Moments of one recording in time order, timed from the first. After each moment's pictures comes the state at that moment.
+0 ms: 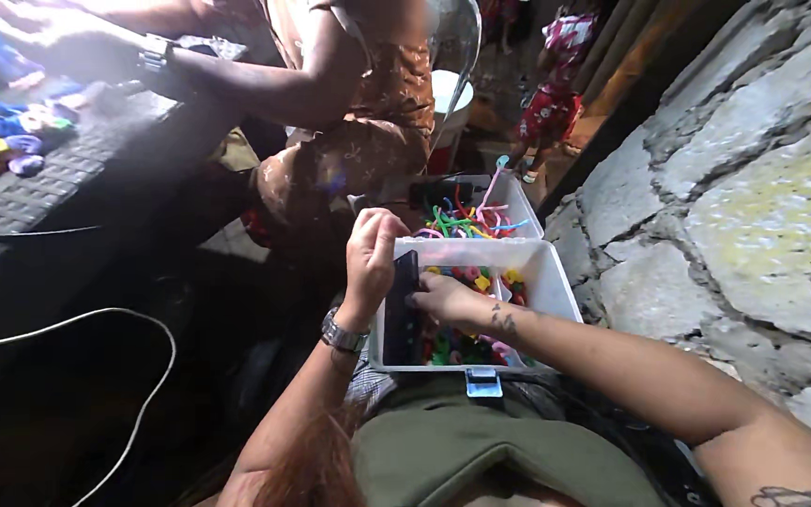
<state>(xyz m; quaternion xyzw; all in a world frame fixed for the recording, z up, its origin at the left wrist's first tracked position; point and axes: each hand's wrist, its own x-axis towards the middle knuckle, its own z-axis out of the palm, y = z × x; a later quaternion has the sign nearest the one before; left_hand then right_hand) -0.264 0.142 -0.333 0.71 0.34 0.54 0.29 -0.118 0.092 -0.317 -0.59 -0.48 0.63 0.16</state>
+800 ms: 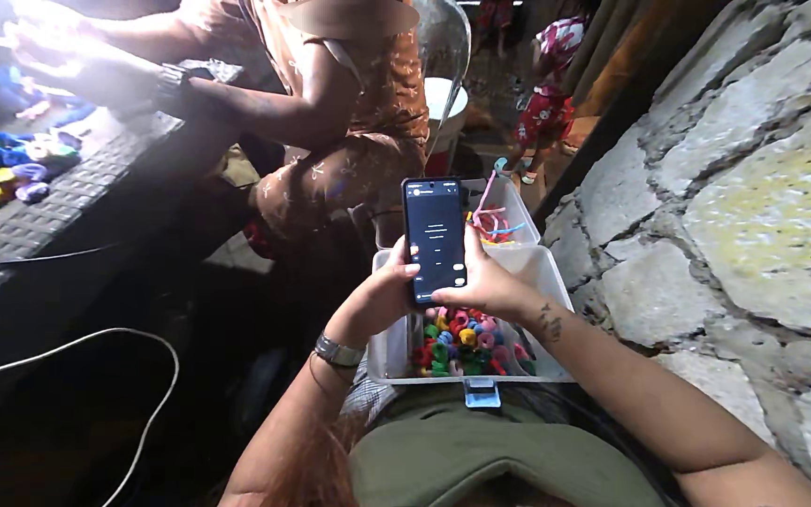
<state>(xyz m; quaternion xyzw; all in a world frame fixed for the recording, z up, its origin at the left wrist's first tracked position) -0.271 0.134 -0.334 0.46 0.17 0.27 0.83 -0.068 0.092 -0.308 -0.54 -0.56 0.53 0.34</state>
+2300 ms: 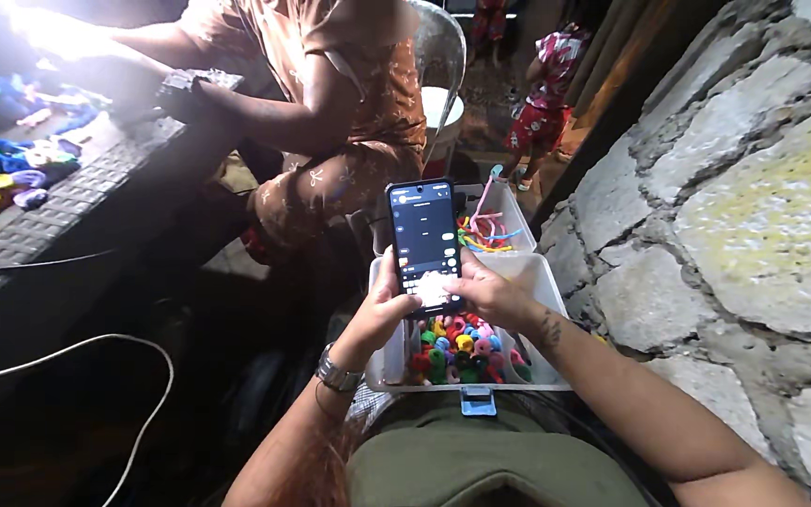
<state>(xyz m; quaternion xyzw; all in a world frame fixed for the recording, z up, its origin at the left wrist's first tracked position) -0.262 0.110 -0.336 0.54 0.21 0.40 0.70 -0.061 0.081 -0.315 -0.36 -0.52 0.66 0.41</state>
